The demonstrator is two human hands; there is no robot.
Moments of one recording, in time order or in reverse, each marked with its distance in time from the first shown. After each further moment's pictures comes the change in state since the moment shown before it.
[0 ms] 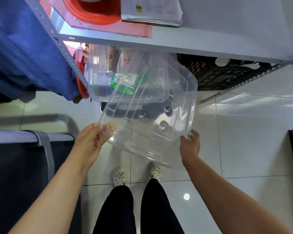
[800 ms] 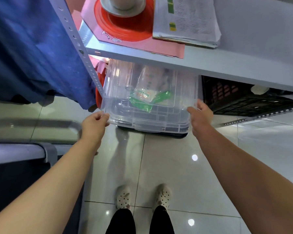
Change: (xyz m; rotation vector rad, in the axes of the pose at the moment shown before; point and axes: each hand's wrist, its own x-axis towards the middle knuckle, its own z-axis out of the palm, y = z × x) left_hand 0.130 0.039 -0.011 0.446 0.439 0.205; right_hand 0.081 -0.150 0.113 0.133 -0.118 -0.312
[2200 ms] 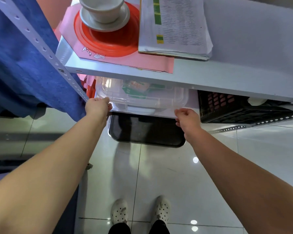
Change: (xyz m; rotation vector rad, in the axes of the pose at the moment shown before) left_hand 0.055 0.090 0.089 -0.082 0.054 -0.212; right_hand 0.056 -0.006 0.025 -0.095 -0.203 0.154
